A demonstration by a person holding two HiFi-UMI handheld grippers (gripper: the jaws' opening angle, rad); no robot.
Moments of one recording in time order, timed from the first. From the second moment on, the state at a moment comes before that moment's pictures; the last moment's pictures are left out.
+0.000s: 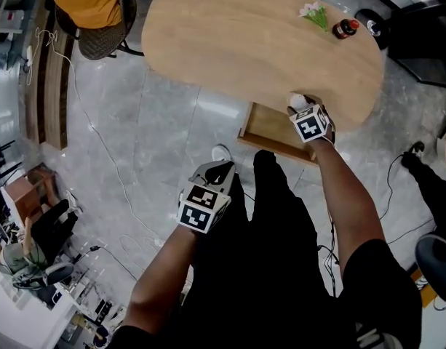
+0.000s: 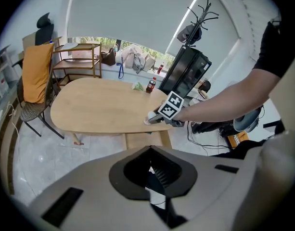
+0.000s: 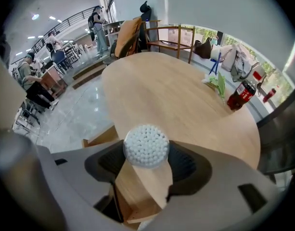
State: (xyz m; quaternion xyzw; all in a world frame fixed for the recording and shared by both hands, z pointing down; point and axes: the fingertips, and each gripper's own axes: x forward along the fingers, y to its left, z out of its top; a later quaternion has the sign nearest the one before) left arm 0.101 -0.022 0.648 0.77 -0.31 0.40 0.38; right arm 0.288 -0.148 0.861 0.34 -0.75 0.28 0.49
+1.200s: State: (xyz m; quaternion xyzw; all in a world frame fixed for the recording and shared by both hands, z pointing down) left arm -0.002 0.019 0.653 0.75 -0.35 0.34 0.44; right arm 0.129 -0.013 0.986 0.11 -0.76 0.17 0.62
